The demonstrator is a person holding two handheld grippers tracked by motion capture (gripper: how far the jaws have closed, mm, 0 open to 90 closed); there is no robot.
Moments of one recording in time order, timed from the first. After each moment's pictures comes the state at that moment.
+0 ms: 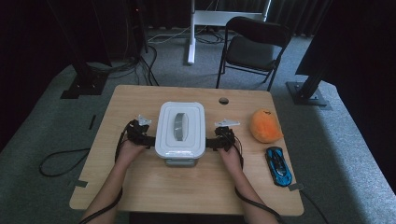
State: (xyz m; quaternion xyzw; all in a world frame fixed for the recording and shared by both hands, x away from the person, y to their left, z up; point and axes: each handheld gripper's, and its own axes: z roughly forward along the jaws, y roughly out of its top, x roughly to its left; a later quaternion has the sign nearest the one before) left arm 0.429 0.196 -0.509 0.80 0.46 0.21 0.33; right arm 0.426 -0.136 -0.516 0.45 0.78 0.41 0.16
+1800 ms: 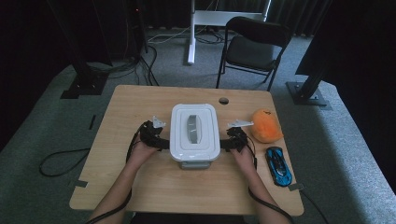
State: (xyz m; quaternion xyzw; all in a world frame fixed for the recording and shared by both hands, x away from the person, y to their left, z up) left arm 0.416 0.155 -0.500 0.82 0.43 0.21 0.32; right arm 0.425 -0.180 -0.516 0.44 0.79 0.41 0.14
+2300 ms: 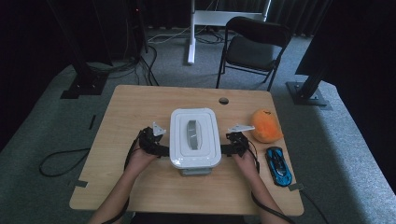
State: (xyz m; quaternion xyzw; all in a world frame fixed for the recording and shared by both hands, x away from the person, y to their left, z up) left arm 0.383 0.152 -0.498 0.82 0.41 0.22 0.32; right arm 0.405 -0.182 -0.514 0.42 0.80 0.42 0.13
